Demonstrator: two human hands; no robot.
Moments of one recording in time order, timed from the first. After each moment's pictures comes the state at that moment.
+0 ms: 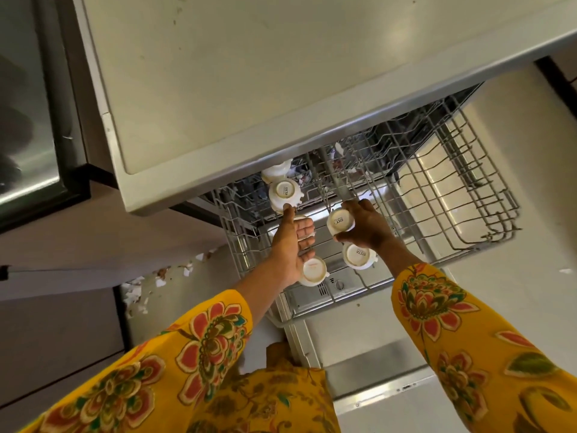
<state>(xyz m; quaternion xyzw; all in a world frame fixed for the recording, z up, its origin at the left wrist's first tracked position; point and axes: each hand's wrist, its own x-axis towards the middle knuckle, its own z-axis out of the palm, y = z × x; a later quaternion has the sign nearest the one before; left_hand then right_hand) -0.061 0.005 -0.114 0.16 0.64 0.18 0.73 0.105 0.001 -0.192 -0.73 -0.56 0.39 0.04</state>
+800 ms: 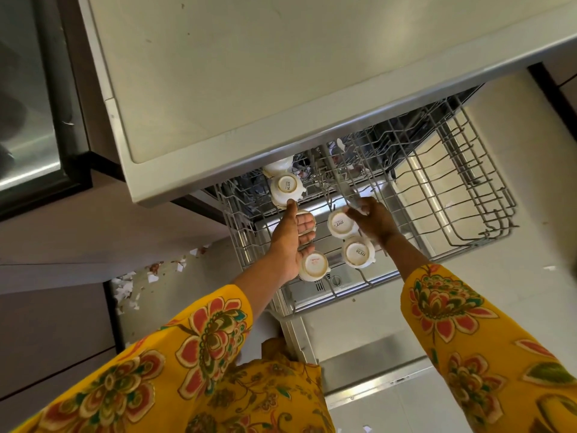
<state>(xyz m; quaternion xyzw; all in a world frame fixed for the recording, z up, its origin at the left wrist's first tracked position) -0.070 0.006 -0.113 0.16 0.64 0.19 0.73 0.109 -0.002 -0.201 -0.78 -0.41 0.44 0.13</state>
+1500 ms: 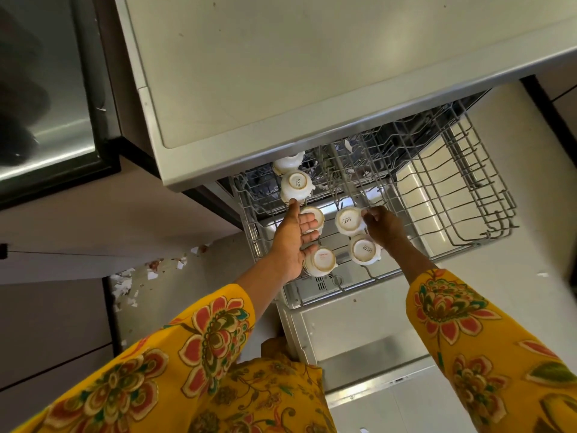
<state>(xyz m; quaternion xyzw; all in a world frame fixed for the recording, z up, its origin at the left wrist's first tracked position) -0.092 -0.005 -0.100 0.16 0.63 0.20 0.74 0.098 -0.016 -0.192 -0.83 -0.41 0.38 0.07</state>
